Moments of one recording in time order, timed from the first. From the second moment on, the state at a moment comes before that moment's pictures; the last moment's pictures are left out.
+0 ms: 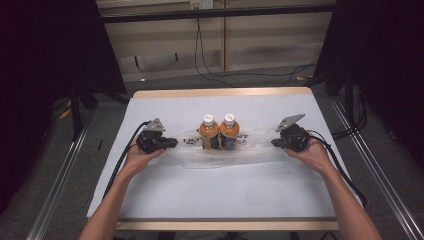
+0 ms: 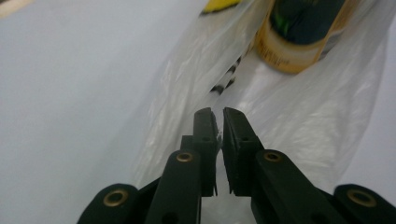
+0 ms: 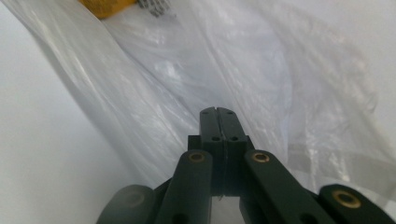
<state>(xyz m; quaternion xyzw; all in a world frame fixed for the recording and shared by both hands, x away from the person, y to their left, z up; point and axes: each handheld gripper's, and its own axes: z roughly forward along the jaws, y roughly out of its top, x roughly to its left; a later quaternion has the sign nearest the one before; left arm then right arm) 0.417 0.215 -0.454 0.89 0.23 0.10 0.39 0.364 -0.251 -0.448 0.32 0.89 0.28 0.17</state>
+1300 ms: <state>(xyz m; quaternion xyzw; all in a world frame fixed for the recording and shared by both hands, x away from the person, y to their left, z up) 0.371 0.091 -0.420 0.92 0.10 0.09 0.38 0.380 -0.188 -0.420 0.28 0.88 0.36 0.13</state>
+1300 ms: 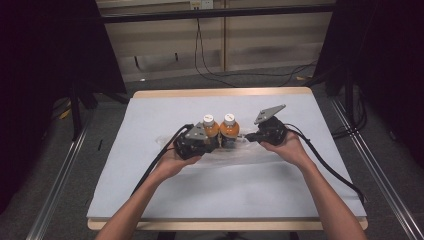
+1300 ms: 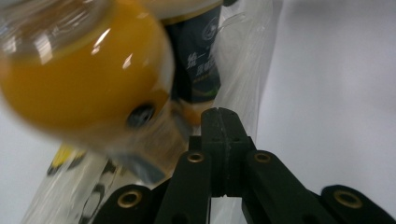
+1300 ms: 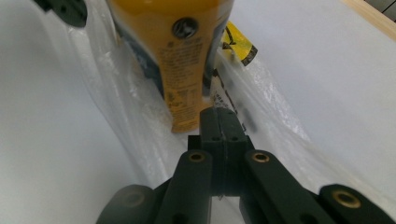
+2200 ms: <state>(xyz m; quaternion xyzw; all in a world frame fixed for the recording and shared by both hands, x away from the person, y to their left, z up) 0.376 0.054 -0.452 0.95 0.07 0.13 0.28 0.443 -0.154 -0.448 0.29 0.91 0.29 0.06</state>
